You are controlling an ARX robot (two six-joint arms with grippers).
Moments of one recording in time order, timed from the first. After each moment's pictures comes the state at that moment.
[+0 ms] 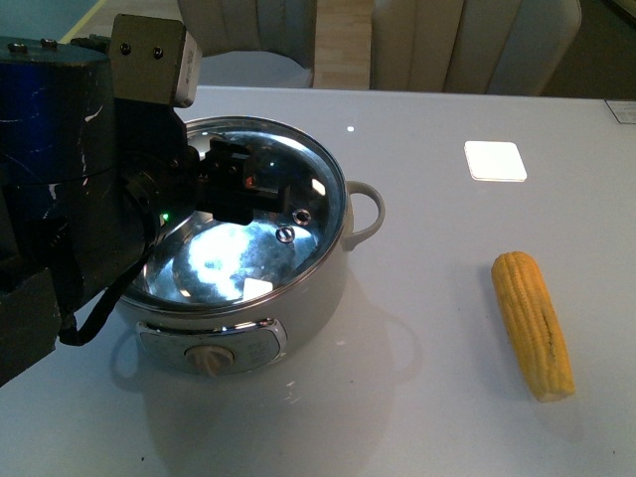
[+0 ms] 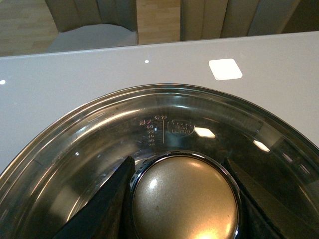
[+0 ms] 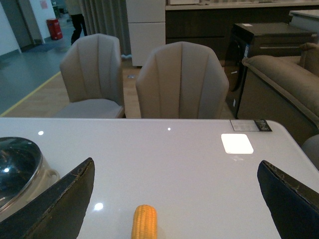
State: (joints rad) left arm -0.41 2.12 0.67 1.09 -0.15 -0.04; right arm 0.00 0.01 0.02 0.00 0.00 0.00
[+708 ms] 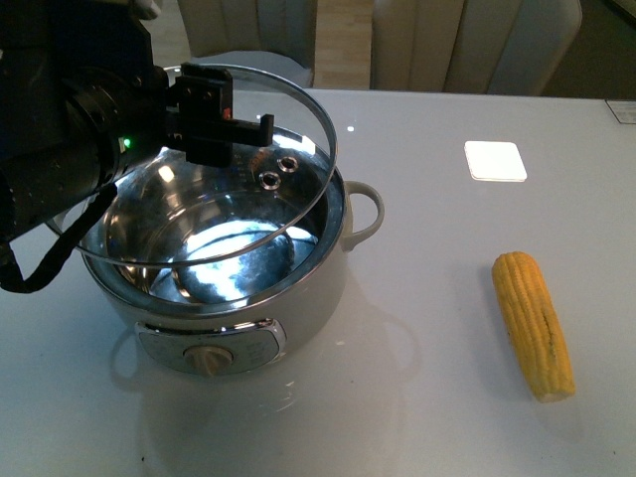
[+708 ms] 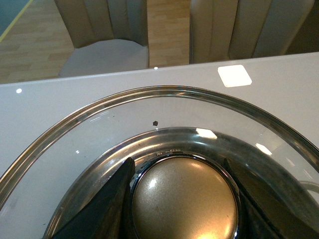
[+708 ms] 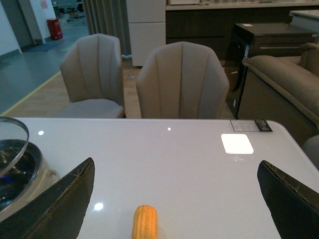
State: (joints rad) left arm -0.40 1.91 0.67 0.92 -0.18 -0.01; right arm 0.00 0.01 0.02 0.00 0.00 0.00
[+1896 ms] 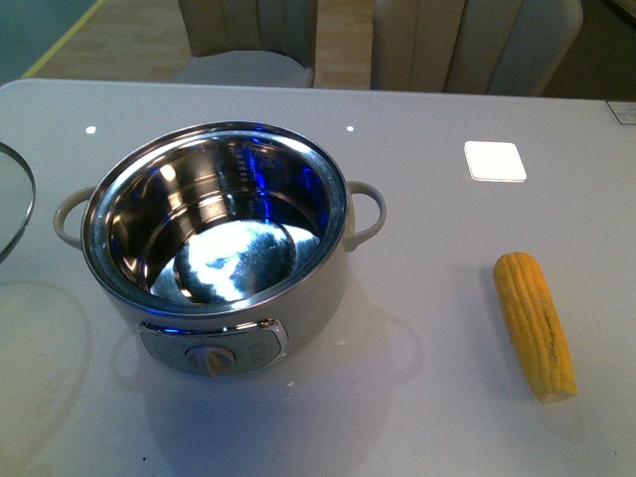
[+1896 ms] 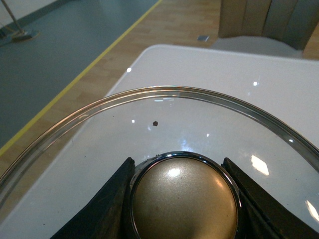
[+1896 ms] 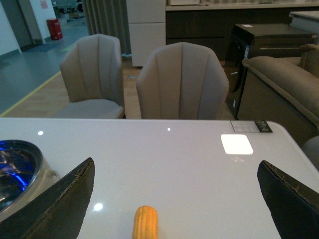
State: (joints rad) left arm 0.31 2.17 0.53 1.38 0.02 0.11; right arm 0.00 0.01 0.02 0.00 0.00 0.00
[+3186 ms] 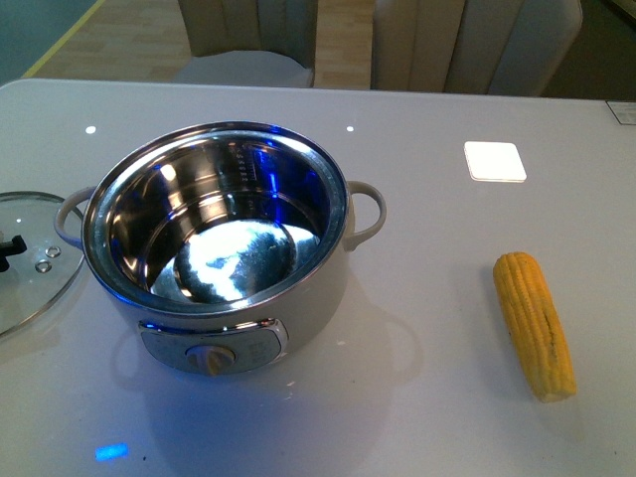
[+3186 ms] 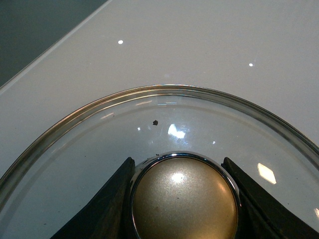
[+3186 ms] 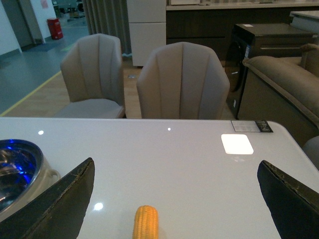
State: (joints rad) left arm 0.34 2.67 0.92 1.39 0.06 0.06; right arm 0.00 0.00 0.02 0.00 0.00 0.00
